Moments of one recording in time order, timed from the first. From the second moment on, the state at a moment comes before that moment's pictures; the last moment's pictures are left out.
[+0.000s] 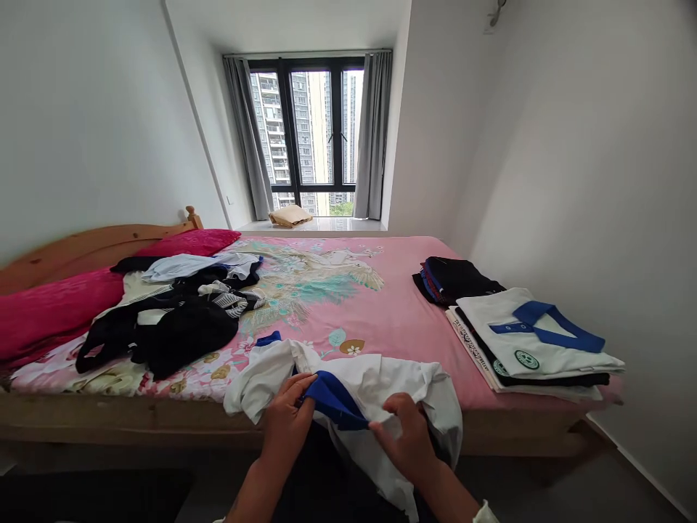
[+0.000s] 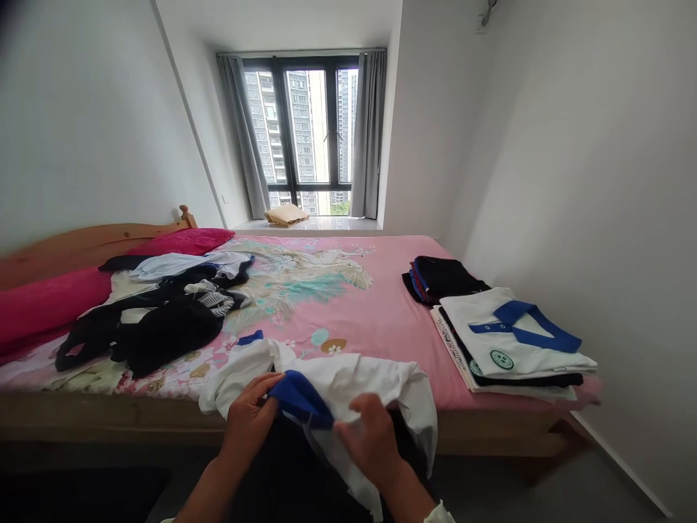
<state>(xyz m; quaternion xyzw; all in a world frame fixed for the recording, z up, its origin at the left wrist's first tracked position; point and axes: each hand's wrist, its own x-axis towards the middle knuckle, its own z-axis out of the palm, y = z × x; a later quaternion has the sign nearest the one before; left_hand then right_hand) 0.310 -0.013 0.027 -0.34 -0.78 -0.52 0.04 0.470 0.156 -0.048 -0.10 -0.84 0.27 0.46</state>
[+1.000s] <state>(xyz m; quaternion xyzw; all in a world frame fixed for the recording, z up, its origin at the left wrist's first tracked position) 0.304 0.005 0.016 -0.20 -0.59 -0.66 -0.42 0.452 0.160 0.002 -0.11 -0.88 0.28 0.37</state>
